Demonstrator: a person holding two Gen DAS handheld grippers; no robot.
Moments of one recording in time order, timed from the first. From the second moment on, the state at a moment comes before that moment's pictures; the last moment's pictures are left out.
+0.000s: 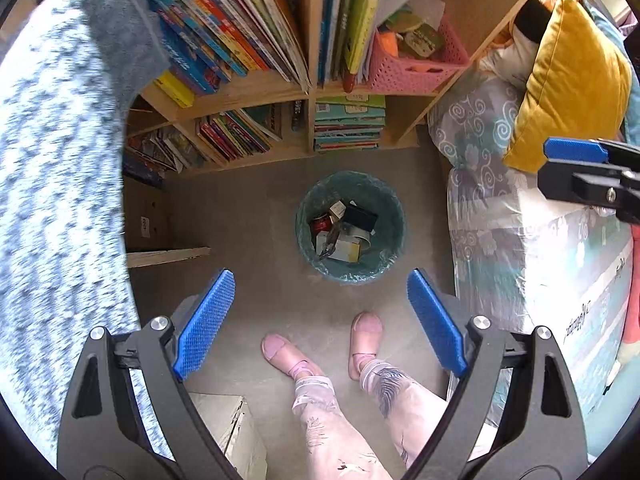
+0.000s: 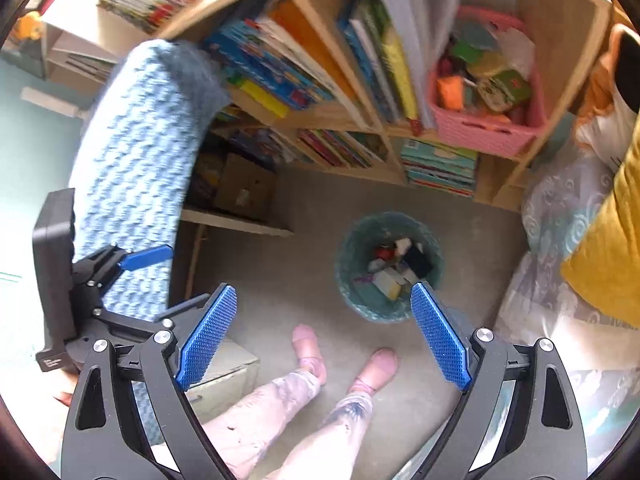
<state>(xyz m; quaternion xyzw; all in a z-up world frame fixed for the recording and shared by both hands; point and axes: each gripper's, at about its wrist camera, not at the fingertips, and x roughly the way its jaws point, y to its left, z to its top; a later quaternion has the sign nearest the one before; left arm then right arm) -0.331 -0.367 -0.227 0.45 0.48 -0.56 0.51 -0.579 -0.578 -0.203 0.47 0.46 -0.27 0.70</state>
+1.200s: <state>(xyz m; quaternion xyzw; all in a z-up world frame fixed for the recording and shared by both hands) -0.048 -0.052 -0.054 0.12 0.52 -0.27 0.80 -0.213 -0.408 -0.024 0.21 0.47 0.11 0.85</state>
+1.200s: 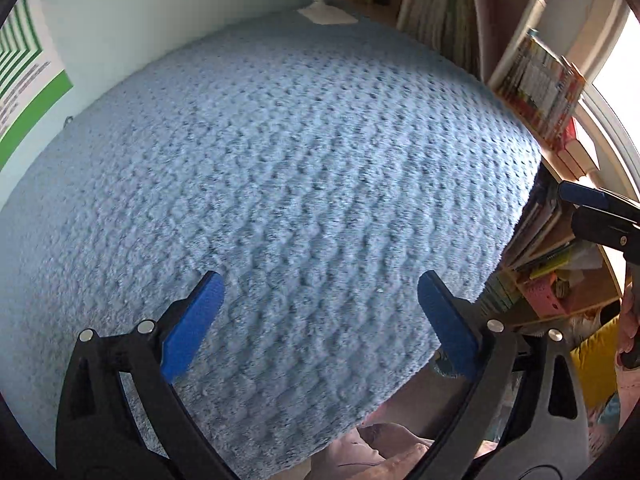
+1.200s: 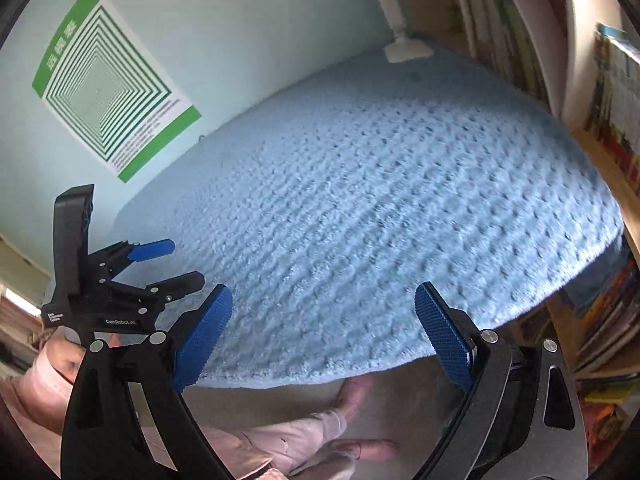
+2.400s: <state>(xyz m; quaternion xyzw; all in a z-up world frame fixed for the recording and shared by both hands) -0.026 0.149 -0.046 -0.05 0.47 0.00 0.88 -0.069 -0.198 -0.008 0.07 0.48 0.34 0.81</state>
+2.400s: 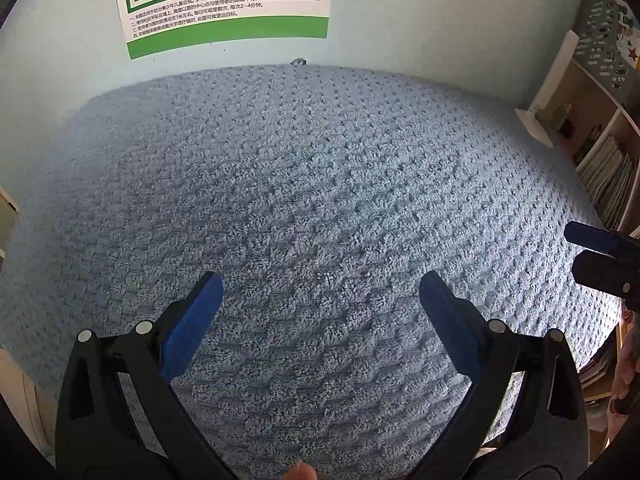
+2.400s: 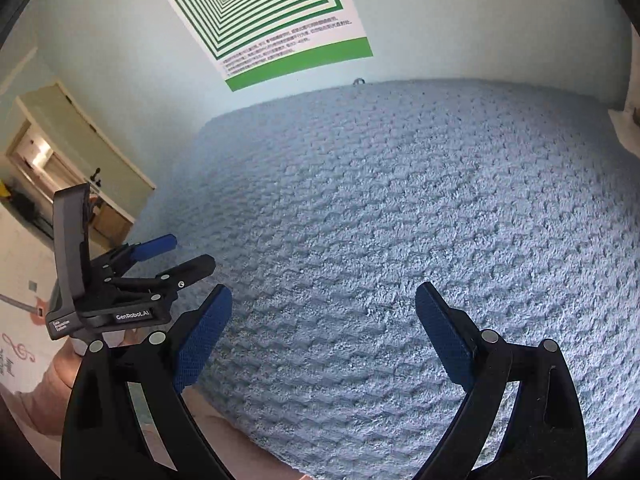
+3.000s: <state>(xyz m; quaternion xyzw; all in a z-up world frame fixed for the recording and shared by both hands) -0.014 0.181 -0.046 -0.06 0.47 0.02 0.88 -0.043 -0.165 -0.011 0.06 0.49 0.35 0.80</state>
